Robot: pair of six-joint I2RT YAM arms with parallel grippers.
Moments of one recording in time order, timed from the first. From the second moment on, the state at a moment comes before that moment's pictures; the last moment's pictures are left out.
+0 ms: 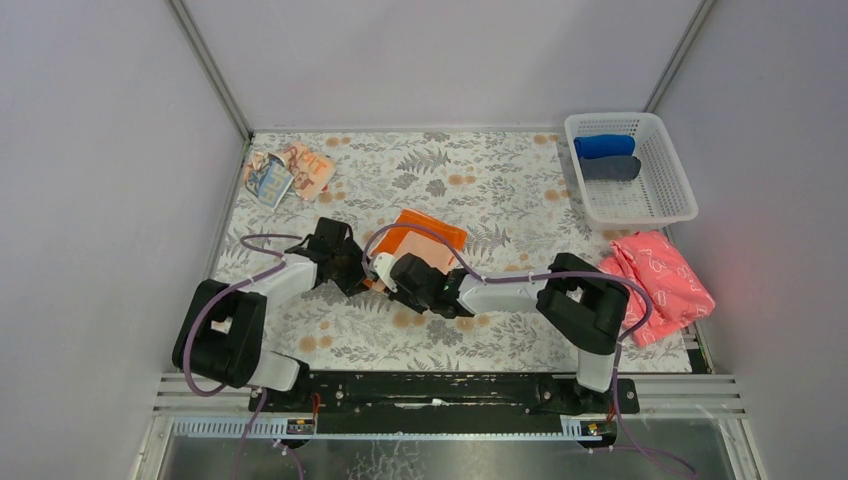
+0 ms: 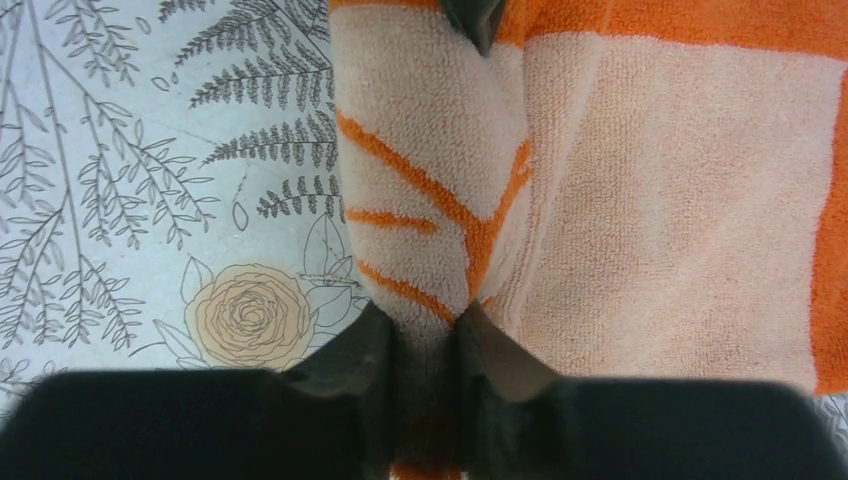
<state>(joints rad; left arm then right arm) -0.27 1.43 0.64 -0.26 0.19 -1.04 1.11 1.86 1.06 -0.08 0.17 -0.13</state>
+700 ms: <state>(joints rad) -0.27 1.17 0.64 -0.44 0.13 -1.00 0.77 1.96 0.99 0.17 -0.78 0.30</state>
